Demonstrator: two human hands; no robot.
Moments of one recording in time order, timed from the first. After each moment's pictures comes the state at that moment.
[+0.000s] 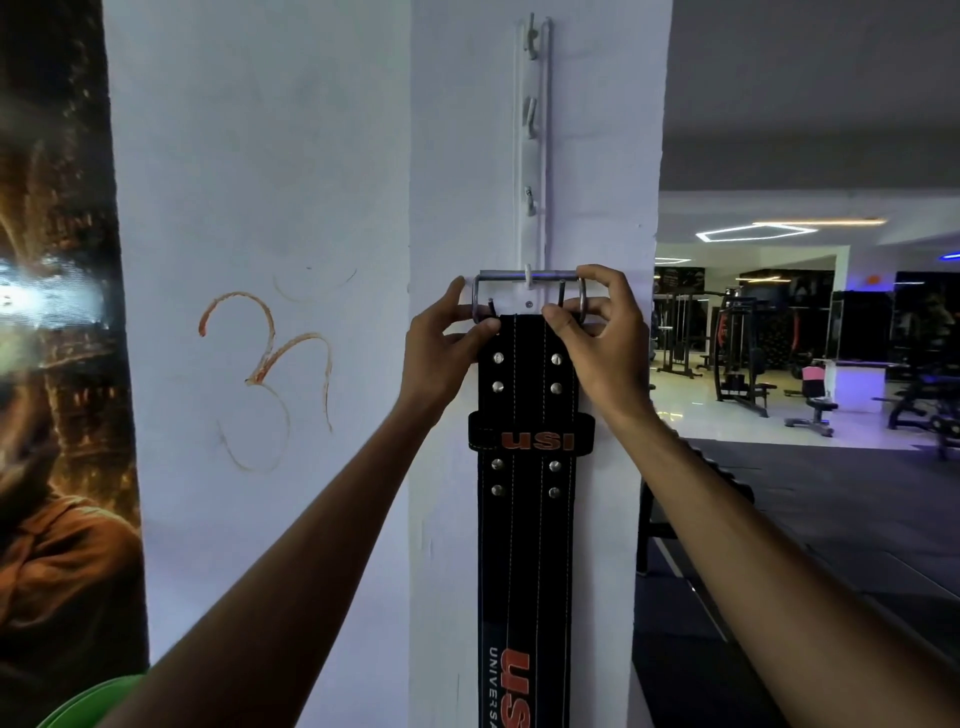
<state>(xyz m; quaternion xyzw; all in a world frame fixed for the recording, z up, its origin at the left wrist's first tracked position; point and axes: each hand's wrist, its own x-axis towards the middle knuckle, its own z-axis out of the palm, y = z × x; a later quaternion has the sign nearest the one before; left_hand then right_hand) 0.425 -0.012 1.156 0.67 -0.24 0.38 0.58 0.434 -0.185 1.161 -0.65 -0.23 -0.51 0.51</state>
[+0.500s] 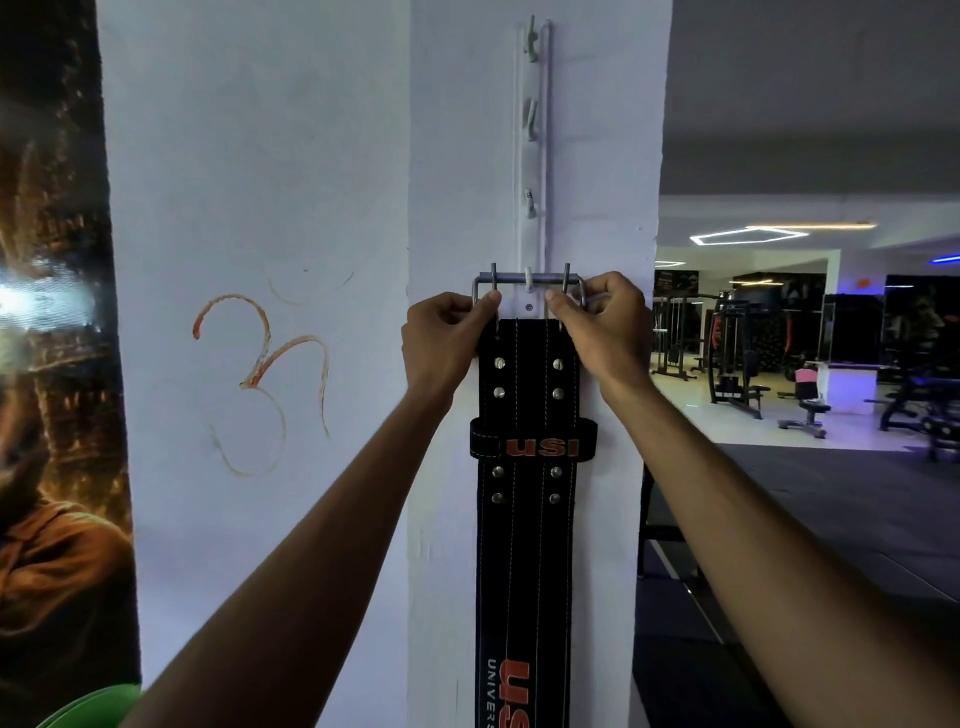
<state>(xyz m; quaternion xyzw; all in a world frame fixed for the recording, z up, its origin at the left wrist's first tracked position) 0.428 -0.020 1.169 0.66 -0.15 0.38 0.64 0.439 -0.183 1.184 -0.69 -0.10 -0.50 0.51</state>
